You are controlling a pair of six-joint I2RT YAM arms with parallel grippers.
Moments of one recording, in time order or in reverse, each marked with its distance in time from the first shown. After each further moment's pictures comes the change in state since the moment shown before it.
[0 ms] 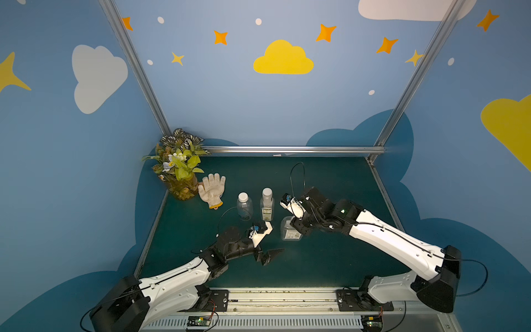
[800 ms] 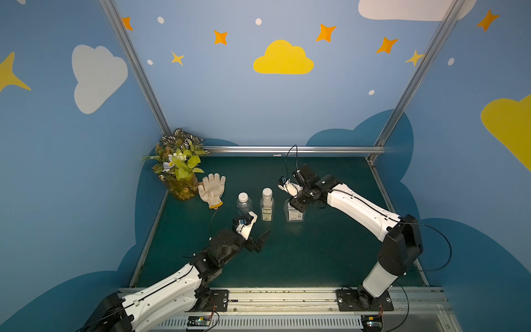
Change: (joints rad) left arm 0.014 -0.166 -0.009 -0.175 -0.466 -0.040; right arm -0.230 0.351 0.221 0.042 -0.100 -0.276
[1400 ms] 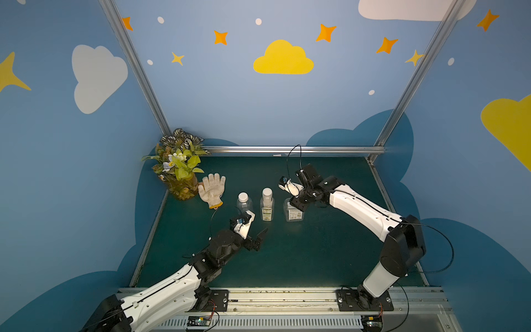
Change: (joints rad) left arm 0.012 -0.018 -0.002 -0.032 -0.055 -0.003; right arm -0.023 -0.016 -0.049 0.072 -0.025 -0.057
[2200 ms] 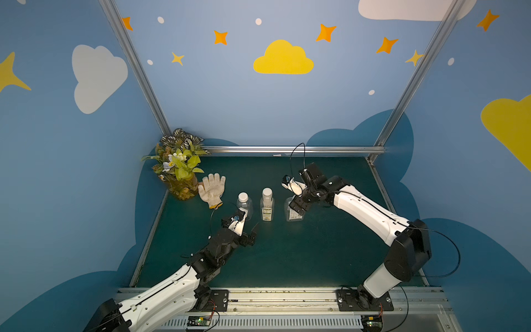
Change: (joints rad) left arm 0.040 -0.010 0.020 -0.087 -0.204 0.005; right arm 0.000 -0.071 0.003 -0.033 0.033 0.012
